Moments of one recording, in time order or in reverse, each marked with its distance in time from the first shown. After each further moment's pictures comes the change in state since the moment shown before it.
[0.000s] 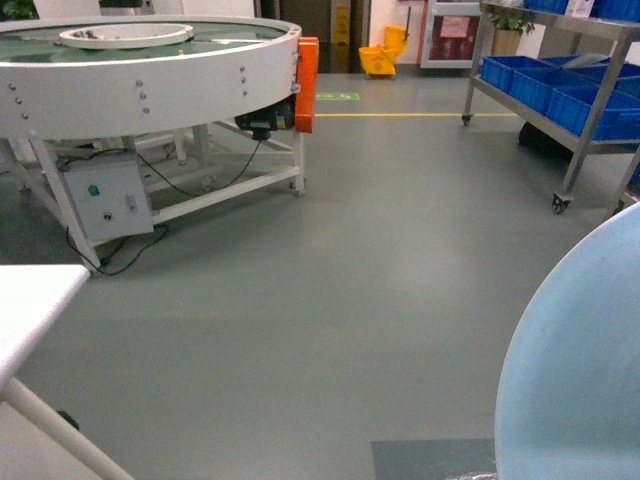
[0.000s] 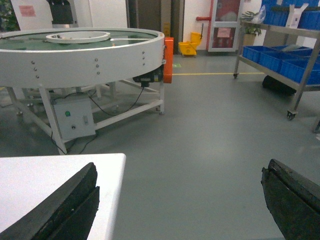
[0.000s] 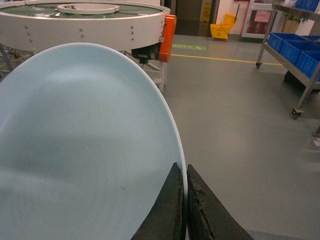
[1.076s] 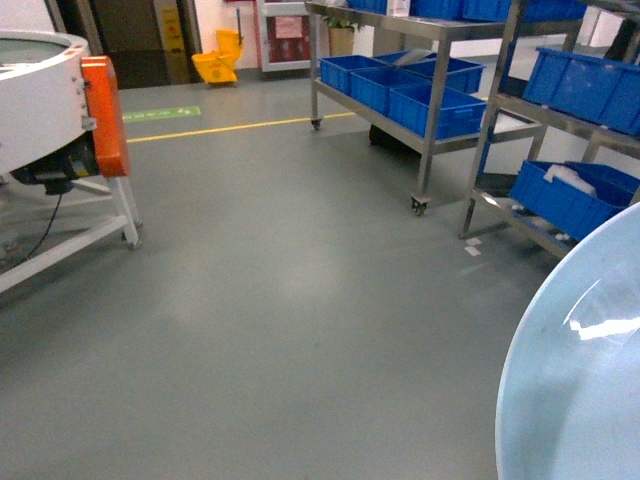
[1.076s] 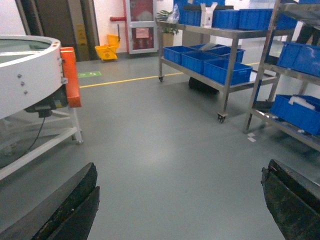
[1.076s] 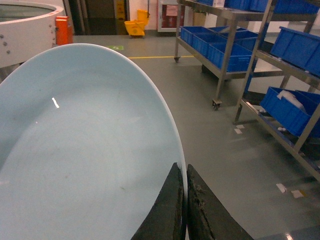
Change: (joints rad) left arm 0.001 0.000 0.000 0.002 0.002 0.000; right arm 0.000 0.000 0.000 0.001 0.000 0.000
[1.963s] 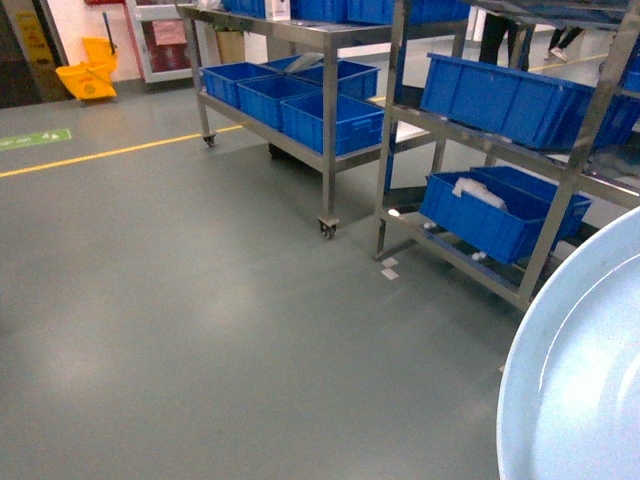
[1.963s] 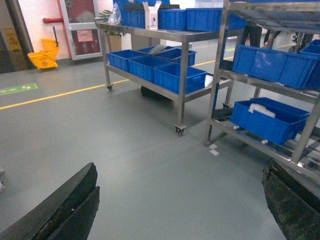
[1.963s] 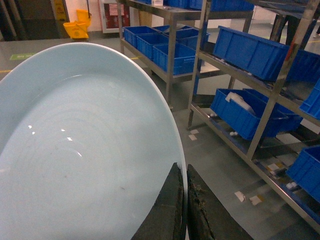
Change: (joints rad) left arm -0.001 0.000 0.000 -0.002 0.001 0.000; right arm -0.001 0.000 0.000 -0.002 0.001 0.000
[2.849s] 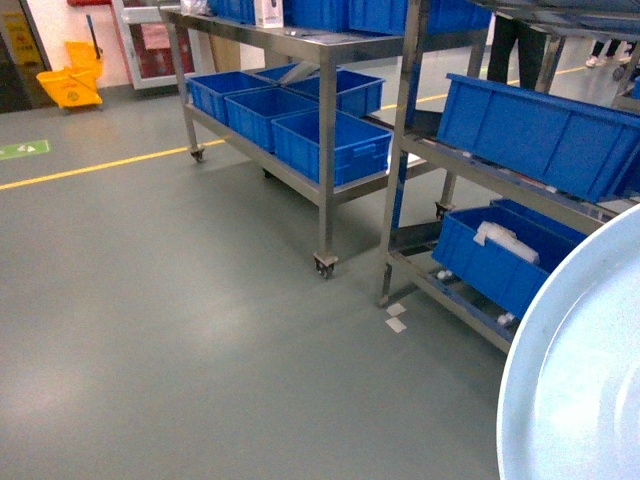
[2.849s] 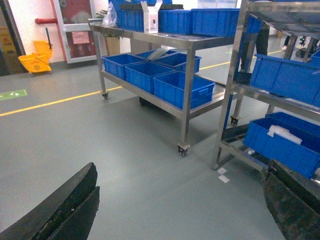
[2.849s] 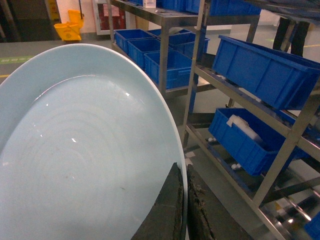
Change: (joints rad) left arm 0.000 0.000 0.000 0.002 -0.001 0.000; right arm 0.000 0.000 0.000 0.000 0.000 0.000
